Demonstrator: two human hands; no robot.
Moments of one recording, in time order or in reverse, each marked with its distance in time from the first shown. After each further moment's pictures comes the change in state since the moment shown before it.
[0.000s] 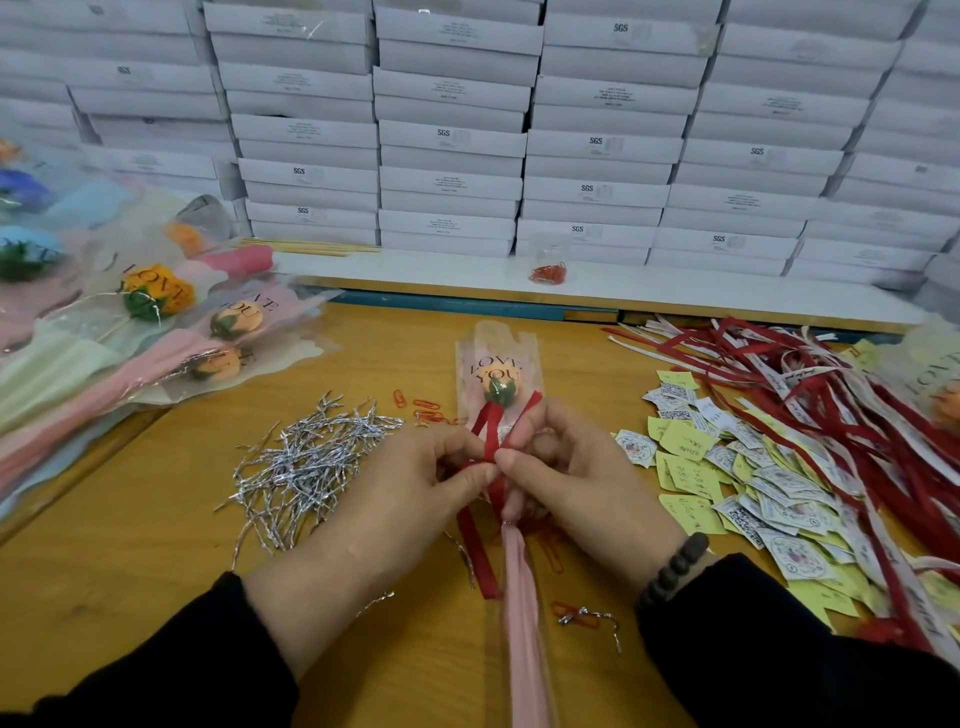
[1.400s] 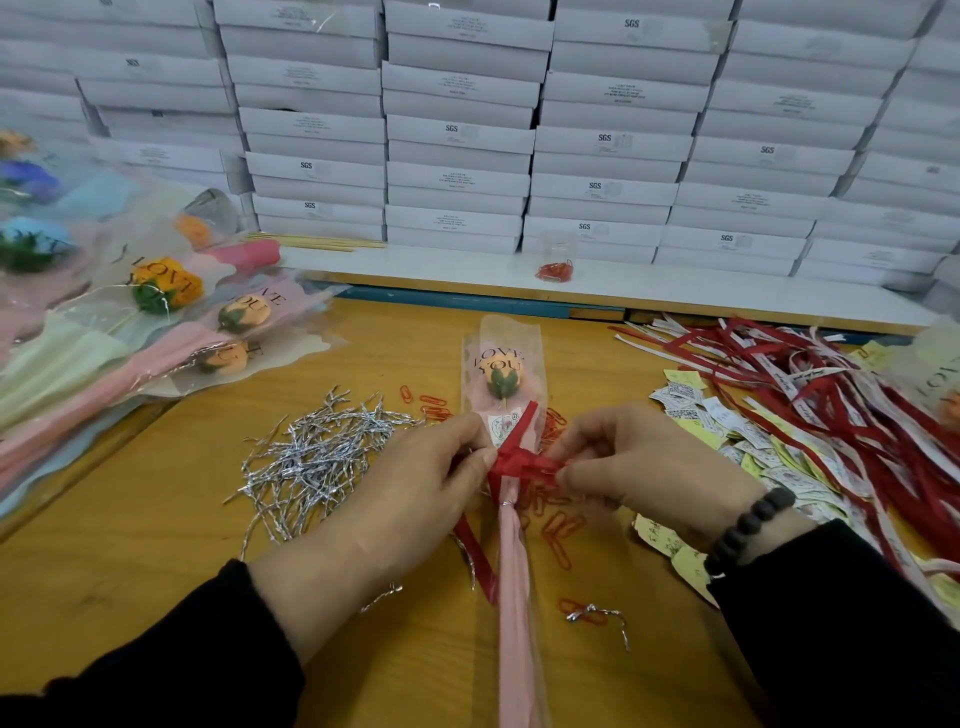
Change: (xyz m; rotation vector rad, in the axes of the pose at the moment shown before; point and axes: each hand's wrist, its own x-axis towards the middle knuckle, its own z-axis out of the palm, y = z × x) left_hand -0.001 0.001 -0.003 0.117 -0.055 0.034; right_hand 0.003 -0.029 -0.029 -0.366 -0.074 0.358
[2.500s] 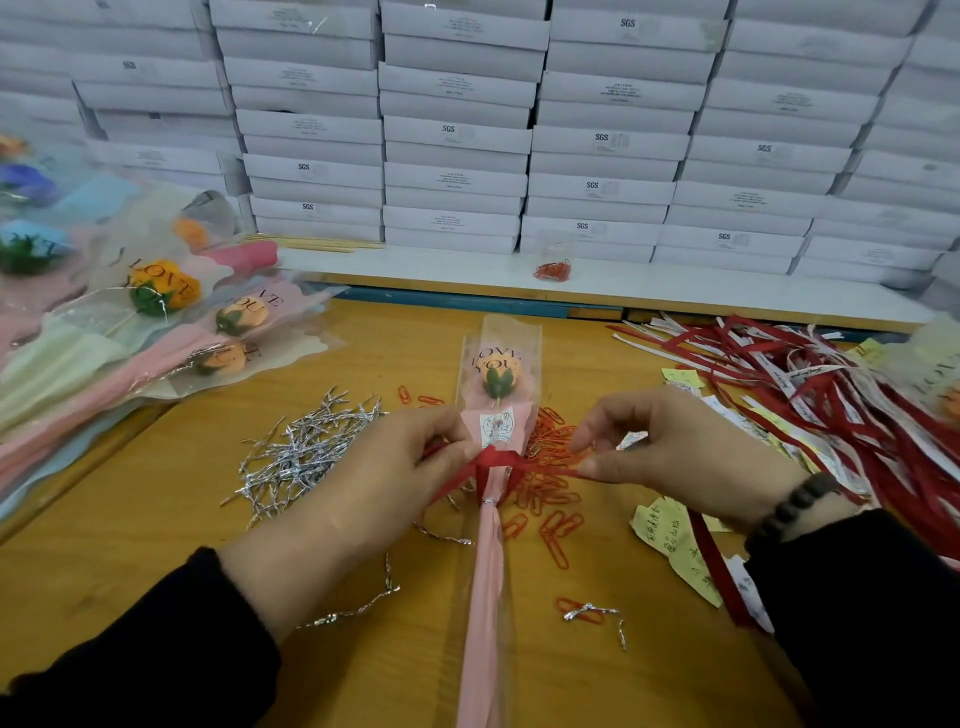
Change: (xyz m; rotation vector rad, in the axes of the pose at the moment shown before) left_hand 0.006 -0.003 -0.014 -0.020 0.004 -0.067; right_hand -0.002 0.011 -0.024 -0.190 0.100 -0.228
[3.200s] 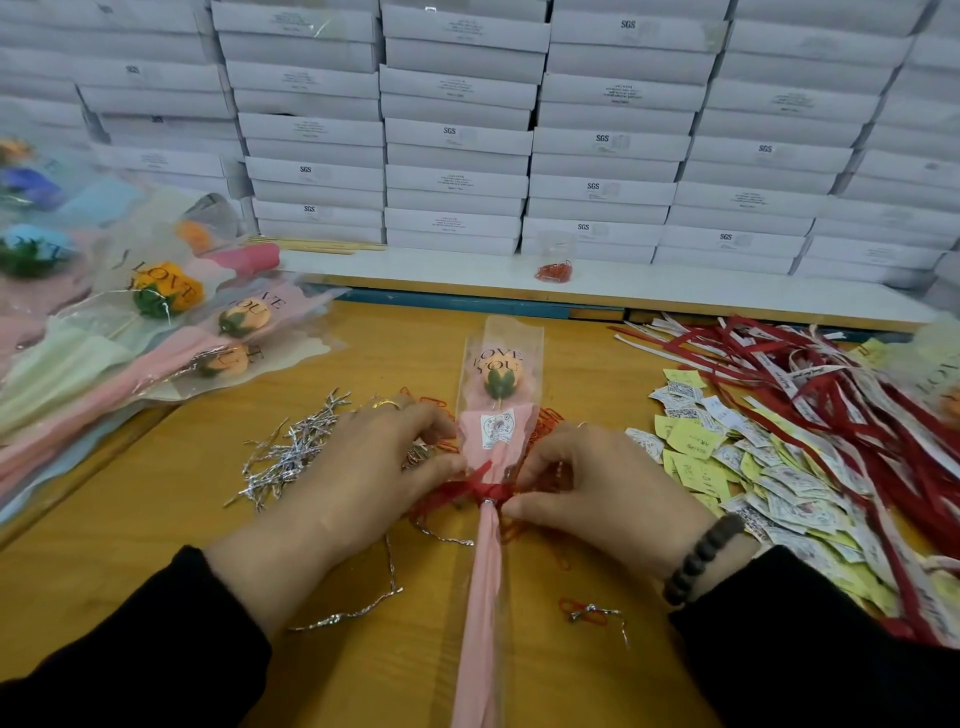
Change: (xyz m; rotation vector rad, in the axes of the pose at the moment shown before) left_hand 0.001 -0.007 -0.012 0.337 0.026 0.034; right_hand 0.003 -0.010 0.046 -0.334 0.040 -0.089
